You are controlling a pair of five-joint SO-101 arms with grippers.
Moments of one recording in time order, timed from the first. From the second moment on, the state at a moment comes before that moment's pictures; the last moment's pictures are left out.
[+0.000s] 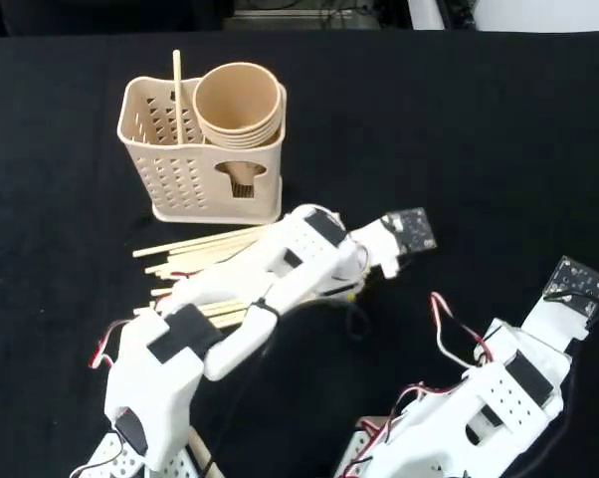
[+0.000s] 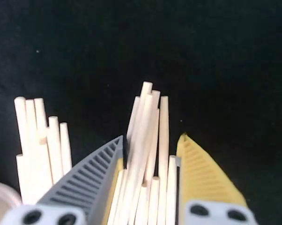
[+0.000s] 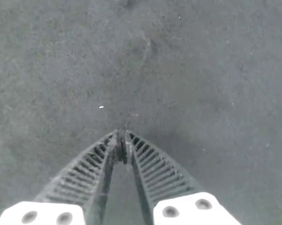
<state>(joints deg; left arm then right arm) 38.5 22.1 5.6 54.8 -33.0 52.3 -58.9 83.5 41.7 16.7</state>
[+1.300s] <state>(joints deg) 41.6 21.6 5.4 58.4 -29.4 52.3 -58.9 83.5 41.7 16.7</state>
